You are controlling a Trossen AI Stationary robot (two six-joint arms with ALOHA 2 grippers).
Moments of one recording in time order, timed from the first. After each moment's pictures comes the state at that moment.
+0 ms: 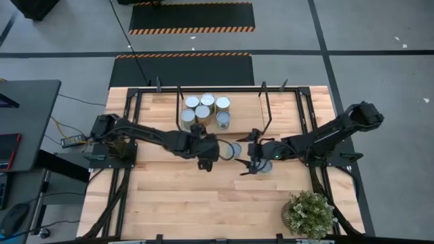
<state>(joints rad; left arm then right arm) -0.16 1.78 1.43 -0.84 -0.53 -0.20 0.24 1.35 0.54 0.35 0.45 -0.05</state>
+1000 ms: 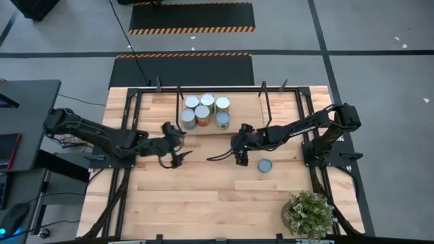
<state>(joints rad) -0.25 1.08 0.71 -0.29 -0.55 -0.25 0.04 1.63 0.88 -0.19 0.26 0.11</state>
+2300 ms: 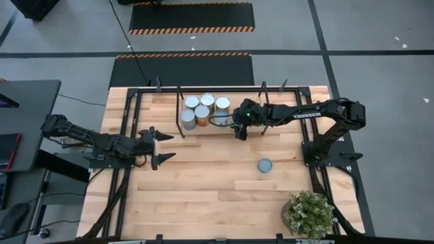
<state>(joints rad) -0.30 0.42 0.09 0.16 -0.49 -0.28 -0.27 1.54 0.91 -0.15 0.15 -0.12</state>
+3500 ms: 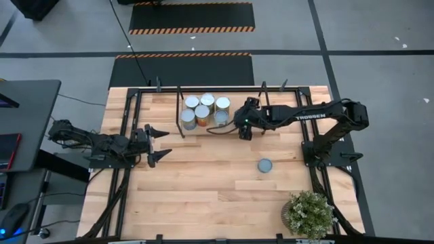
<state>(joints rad) -0.30 0.16 0.01 0.09 -0.55 -0.20 -0.17 1.51 1.04 -0.47 0.46 -0.19</state>
